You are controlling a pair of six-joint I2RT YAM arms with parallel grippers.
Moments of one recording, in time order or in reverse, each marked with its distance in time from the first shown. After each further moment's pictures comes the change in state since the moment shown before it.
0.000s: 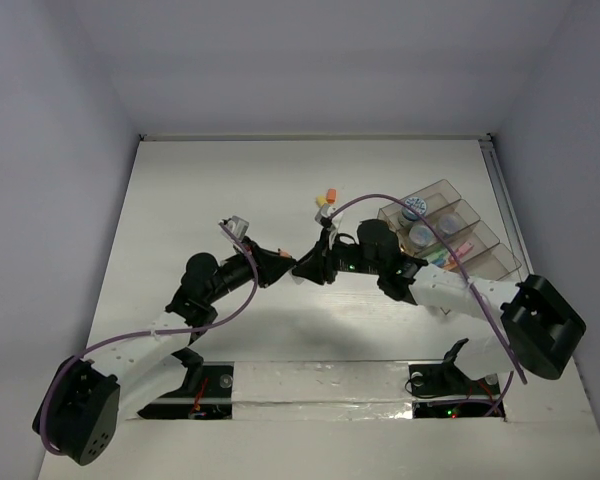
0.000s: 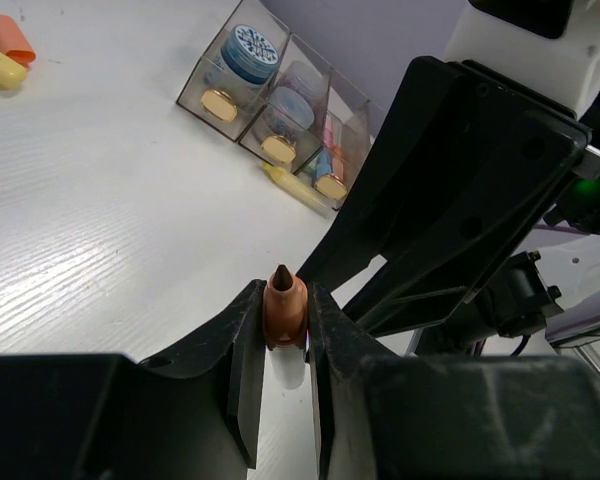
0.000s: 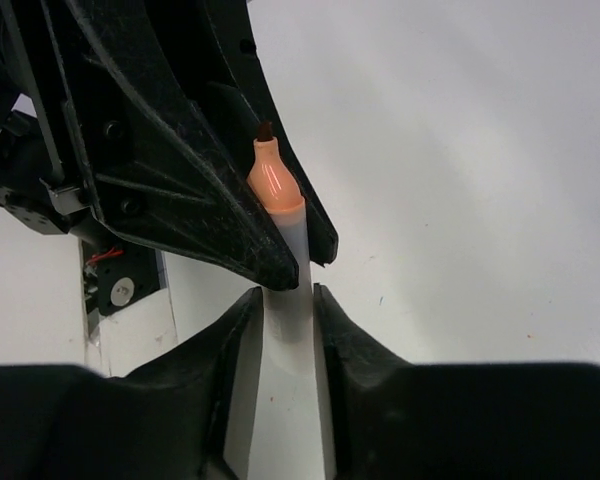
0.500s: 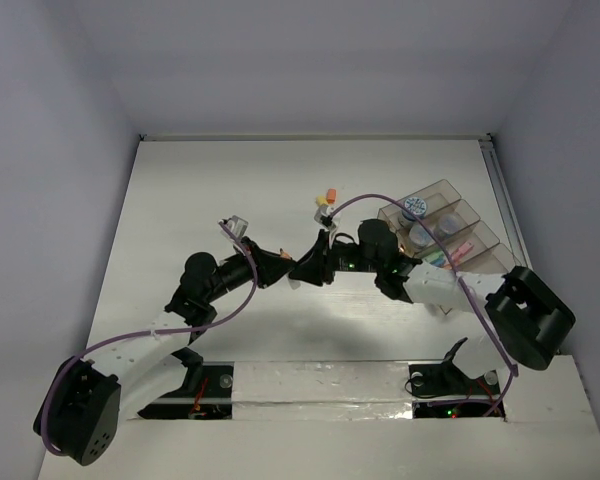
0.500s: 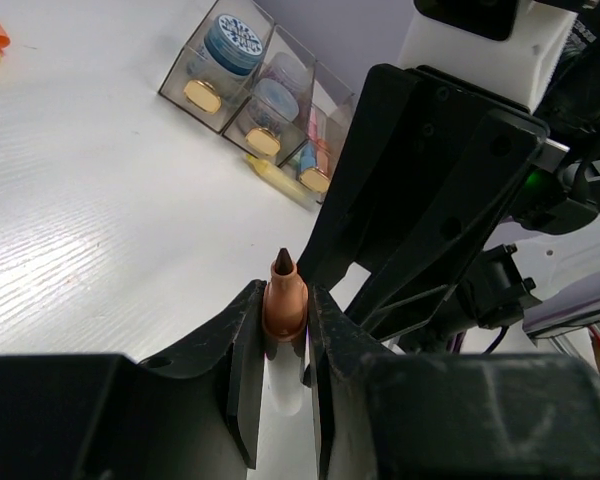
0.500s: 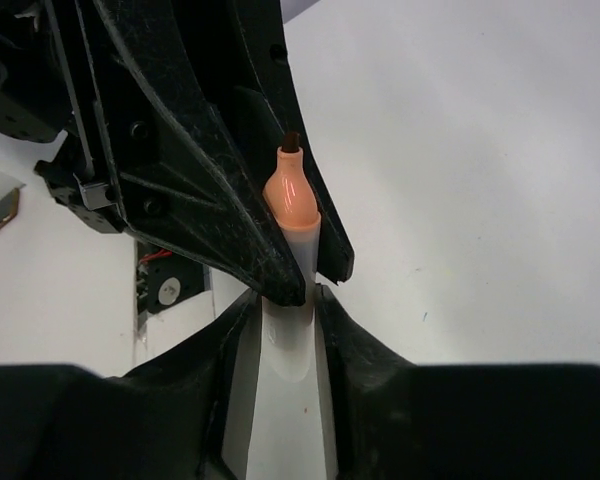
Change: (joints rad) left arm 0.013 0.000 0.000 0.006 0.050 -0.037; right arm -0.028 0.071 -0.022 0.152 -0.135 0.106
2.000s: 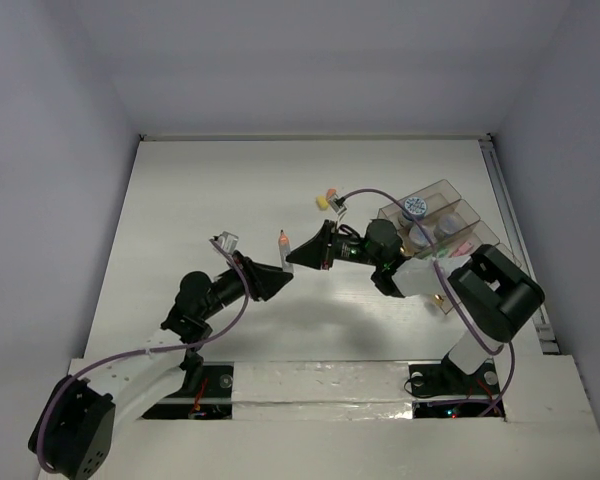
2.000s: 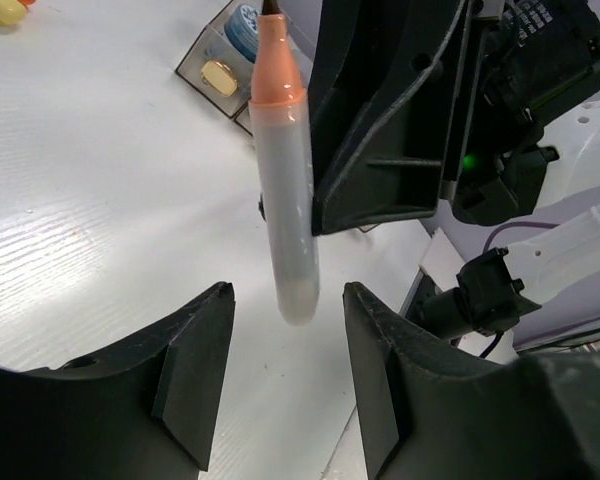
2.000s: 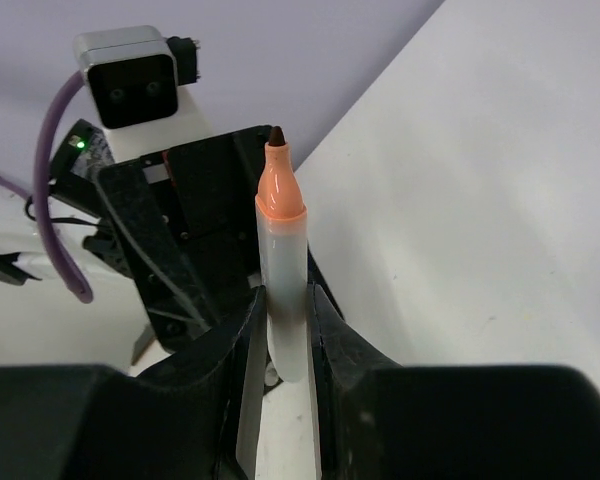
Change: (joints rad) left arm -0.008 -0.141 -0.149 0.023 -0.077 -0.072; right arm -0.089 0.197 -0.032 0.478 -0.031 0.522
